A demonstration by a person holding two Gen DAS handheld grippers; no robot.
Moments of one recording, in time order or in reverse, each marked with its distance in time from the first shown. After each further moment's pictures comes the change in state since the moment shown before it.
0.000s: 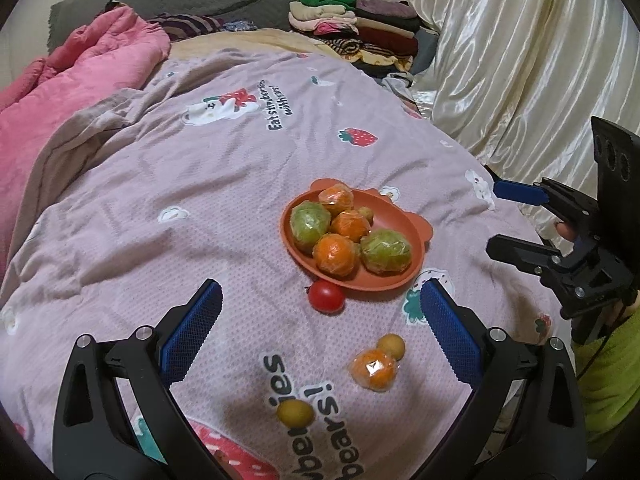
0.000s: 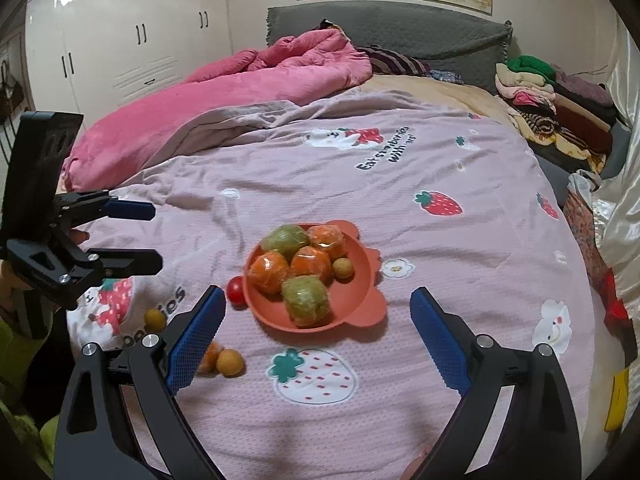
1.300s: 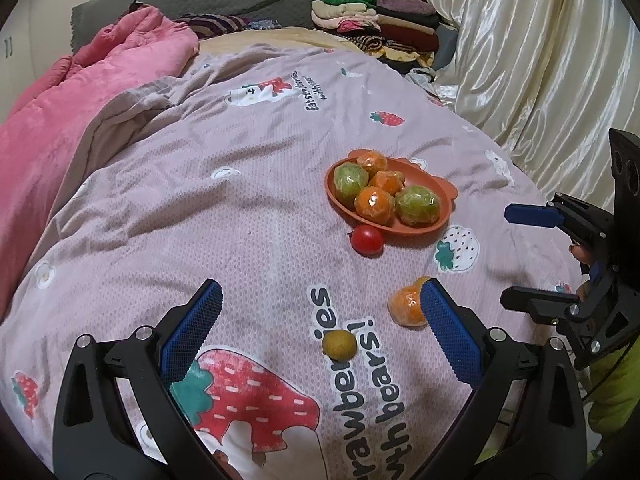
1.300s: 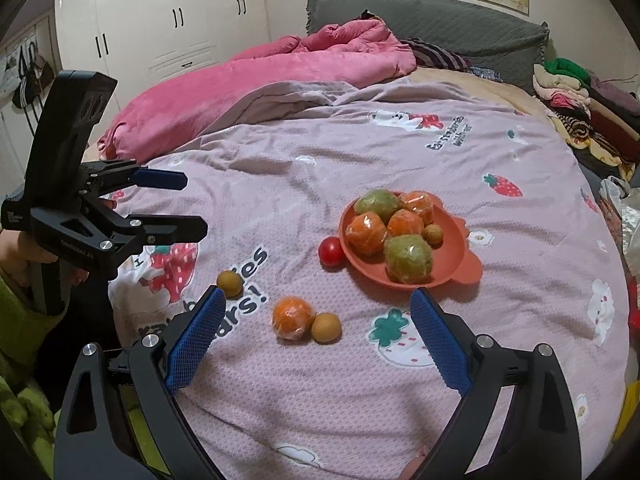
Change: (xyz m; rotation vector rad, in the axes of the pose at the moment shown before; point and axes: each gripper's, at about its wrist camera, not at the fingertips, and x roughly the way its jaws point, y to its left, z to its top) left arm -0.032 0.016 -0.046 -0.004 0.007 0.093; right arm 0.001 0.070 -0.034 -0.055 0.042 0.114
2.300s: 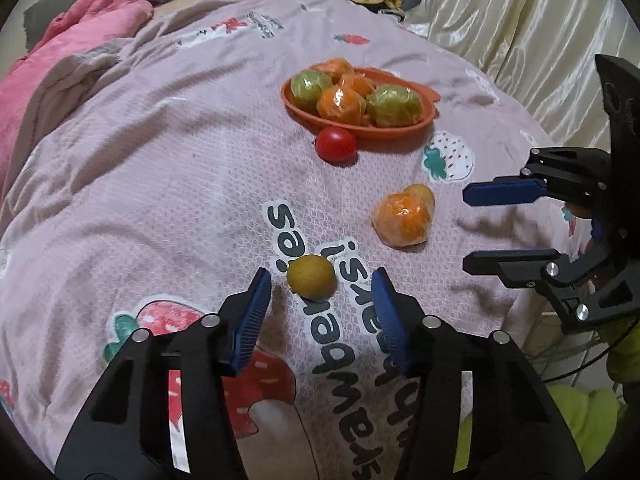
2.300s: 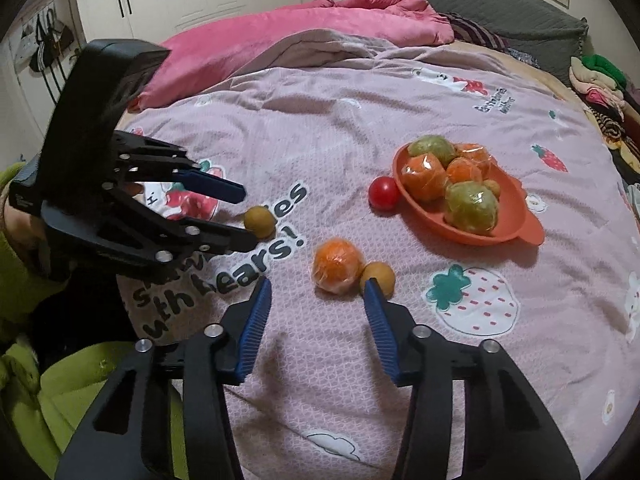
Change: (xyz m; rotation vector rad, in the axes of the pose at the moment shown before) left arm 0.049 -0.017 -0.042 0.113 0.190 -0.070; right arm 0.038 0.026 -0.029 -0.084 0.135 0.079
